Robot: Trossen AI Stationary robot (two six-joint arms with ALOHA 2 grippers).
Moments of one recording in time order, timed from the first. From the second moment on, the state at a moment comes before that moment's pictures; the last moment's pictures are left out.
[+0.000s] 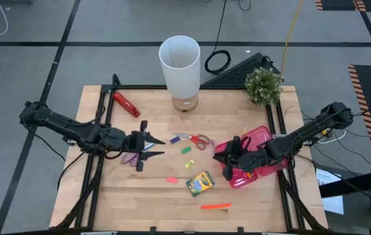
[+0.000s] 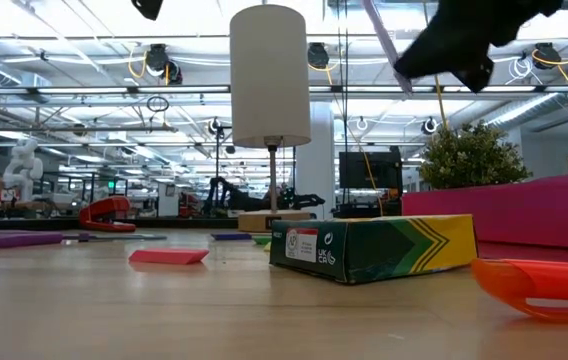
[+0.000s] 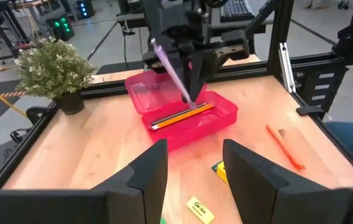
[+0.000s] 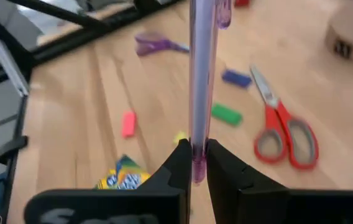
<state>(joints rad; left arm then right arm) -0.31 1.03 0.78 -0.03 -0.27 0.04 0.46 1.23 0.73 -0.18 0.54 0.72</state>
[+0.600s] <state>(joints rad) -0.30 1.03 0.78 -0.03 -0.27 0.05 0.48 1.23 0.73 -0.62 0.37 1.16</state>
